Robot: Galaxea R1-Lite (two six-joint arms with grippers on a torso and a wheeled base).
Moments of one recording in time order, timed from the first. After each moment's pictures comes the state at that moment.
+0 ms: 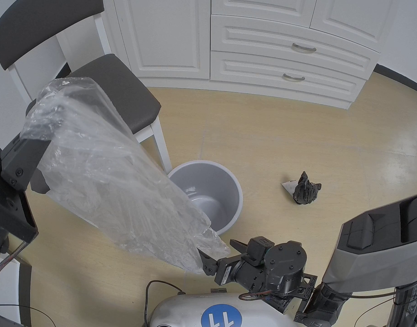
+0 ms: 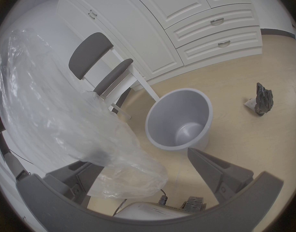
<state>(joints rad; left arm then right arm) -0.76 1.06 -0.38 -1.12 0.01 0.08 0.93 2.25 -0.52 -1.55 -0.28 0.48</state>
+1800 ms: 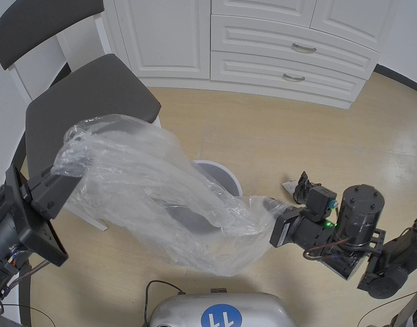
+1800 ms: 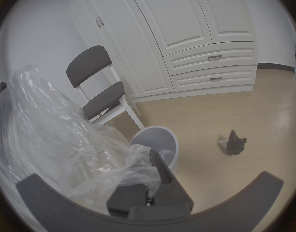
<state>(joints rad) -0.76 1.09 -0.32 -1.07 0.01 0.07 0.78 1.79 -0.45 -1.21 -0.28 0.26</state>
